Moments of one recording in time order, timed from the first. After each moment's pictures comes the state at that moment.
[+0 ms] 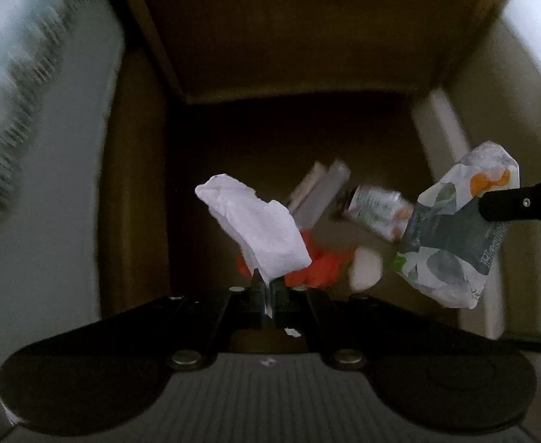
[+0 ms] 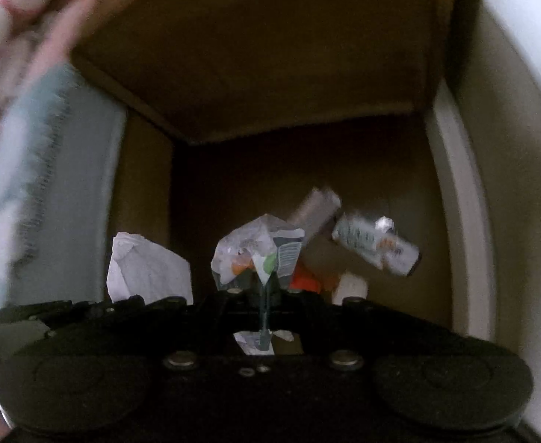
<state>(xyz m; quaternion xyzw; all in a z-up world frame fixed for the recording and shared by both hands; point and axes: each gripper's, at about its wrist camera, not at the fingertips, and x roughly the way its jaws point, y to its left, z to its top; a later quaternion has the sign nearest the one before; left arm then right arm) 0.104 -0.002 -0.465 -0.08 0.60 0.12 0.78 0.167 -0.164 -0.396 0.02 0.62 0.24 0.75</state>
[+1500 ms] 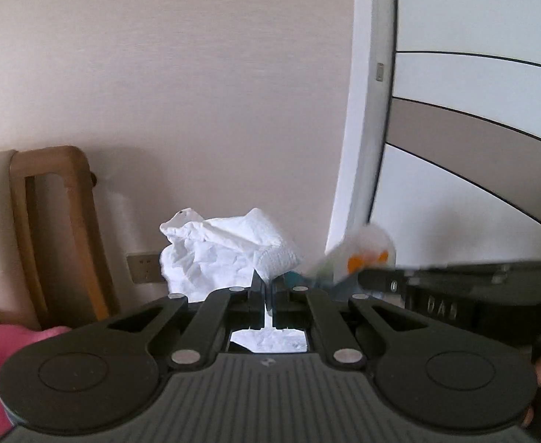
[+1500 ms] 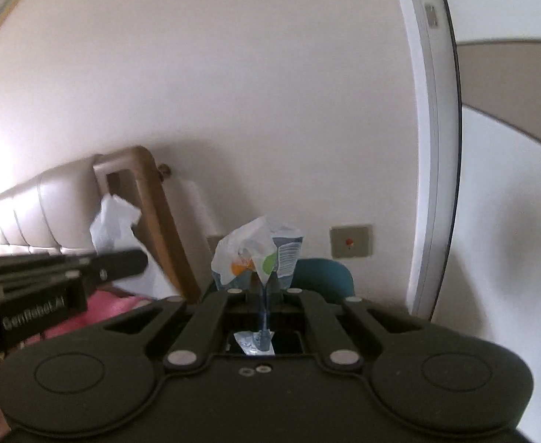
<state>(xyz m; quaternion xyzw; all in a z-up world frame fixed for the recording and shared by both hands) 0.330 0.031 0.057 -0.04 0.23 0.06 0.97 0.375 -0.103 0.036 0.02 0.27 0.31 0.91</state>
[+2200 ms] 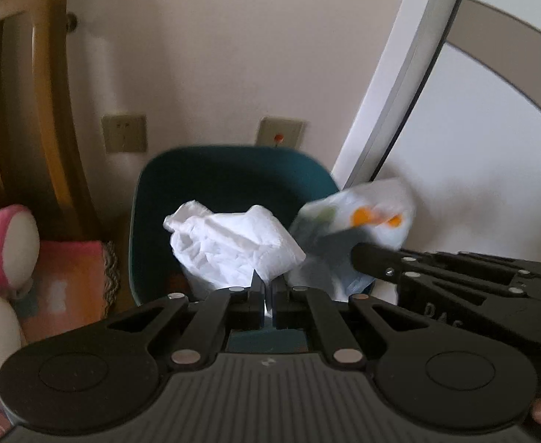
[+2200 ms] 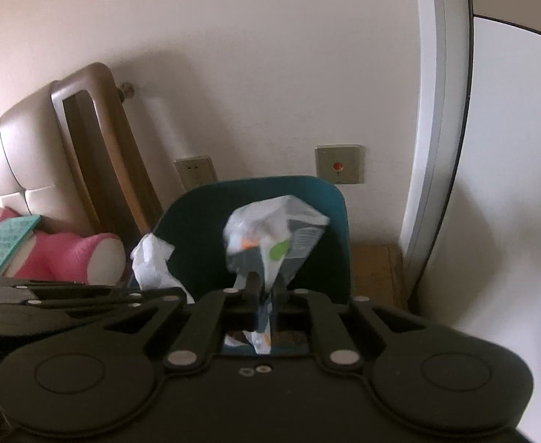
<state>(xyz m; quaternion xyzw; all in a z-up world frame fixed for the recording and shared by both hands) 0.398 0.043 -0.038 -0.13 0.40 0.06 0.90 0.407 -0.075 -0.032 -0.03 0.37 0.28 0.89</state>
